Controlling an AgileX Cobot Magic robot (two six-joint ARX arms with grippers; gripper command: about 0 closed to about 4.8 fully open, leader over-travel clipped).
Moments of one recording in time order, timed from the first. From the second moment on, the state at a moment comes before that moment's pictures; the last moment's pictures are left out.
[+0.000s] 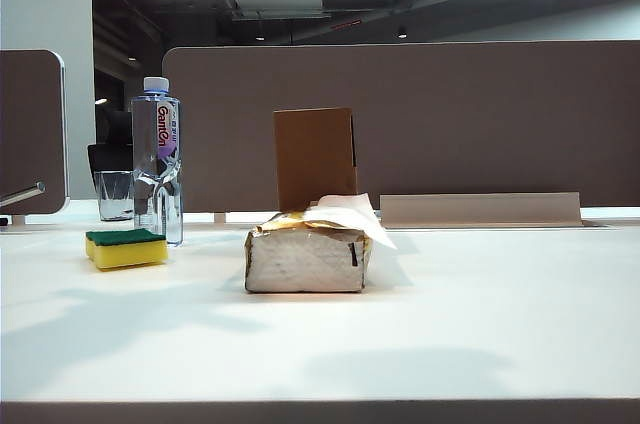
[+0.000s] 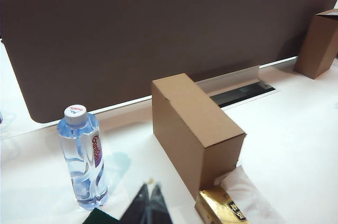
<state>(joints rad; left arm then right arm) 0.13 0.92 1.16 -0.39 0.67 0.10 0.00 0.62 1.22 -1.25 -0.65 0.36</state>
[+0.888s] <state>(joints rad) -0.03 0.43 1.09 -0.66 0.31 0.14 0.00 0.39 1.11 -0.84 -0.18 0.08</state>
